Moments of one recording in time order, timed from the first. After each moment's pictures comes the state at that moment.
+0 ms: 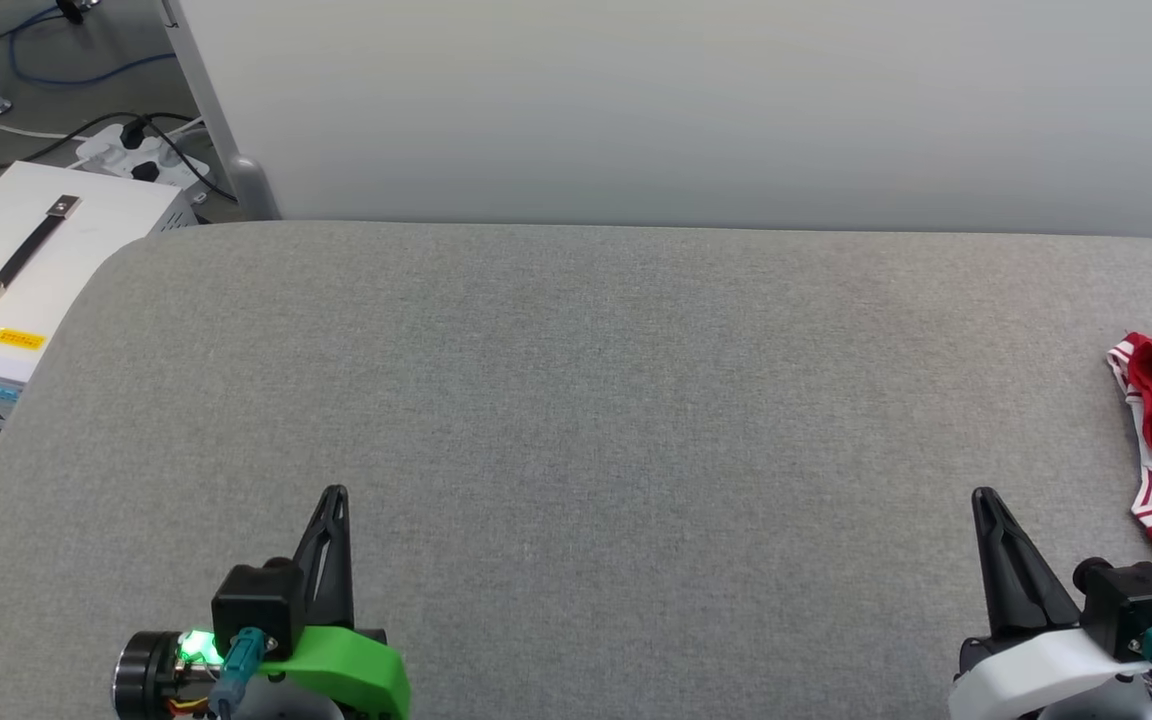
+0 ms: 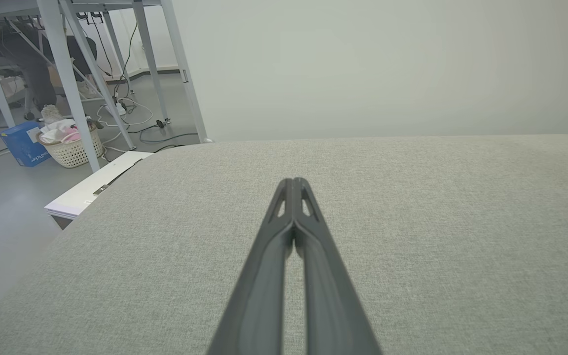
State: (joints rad) left arm 0.06 0.07 -0.06 0.03 -0.04 -0.01 -0.15; right arm 0.11 -0.05 -0.03 -0.02 0.09 0.13 -0.15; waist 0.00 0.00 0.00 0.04
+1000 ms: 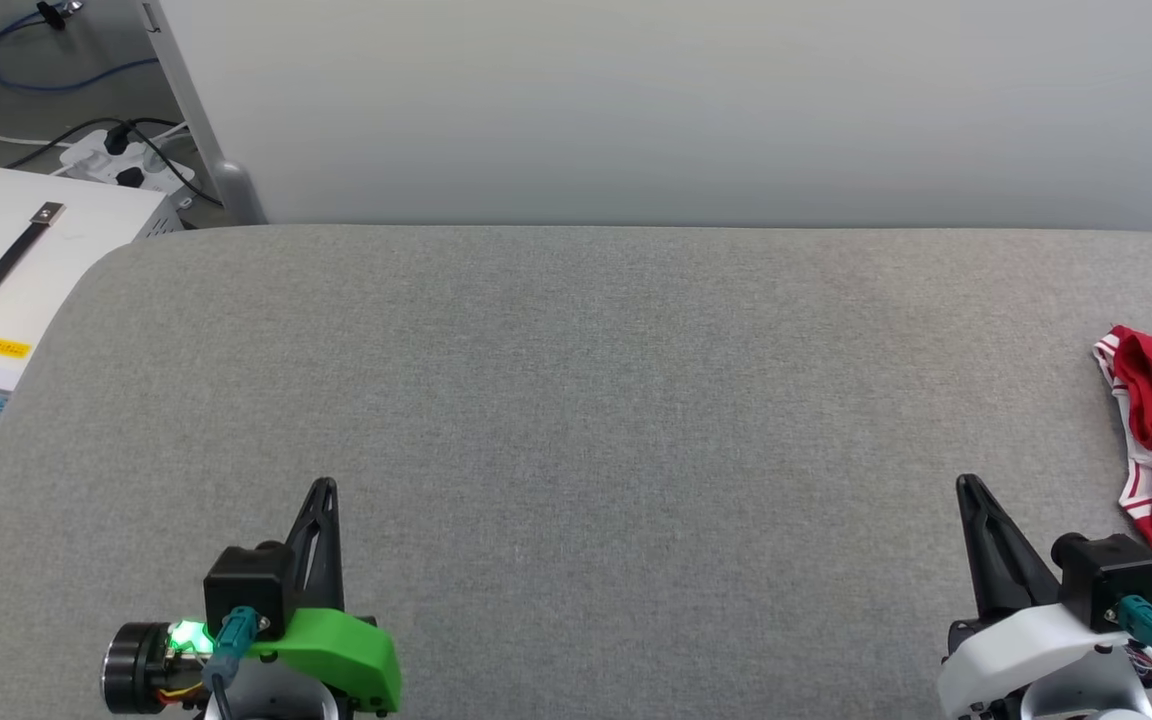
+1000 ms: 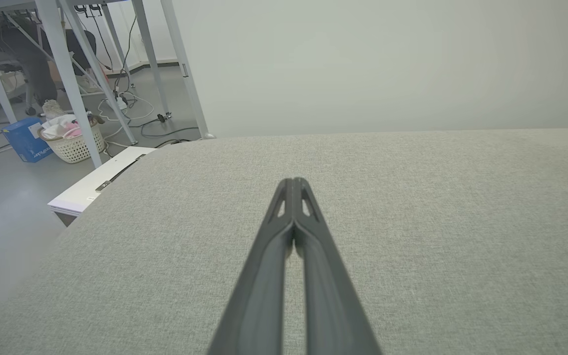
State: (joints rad) left arm 0.04 0.06 -0.03 0.02 -0.03 -0.01 -0.09; right arm 0.07 -0.05 -0.02 -0.01 0.06 0.13 -0.09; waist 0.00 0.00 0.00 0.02
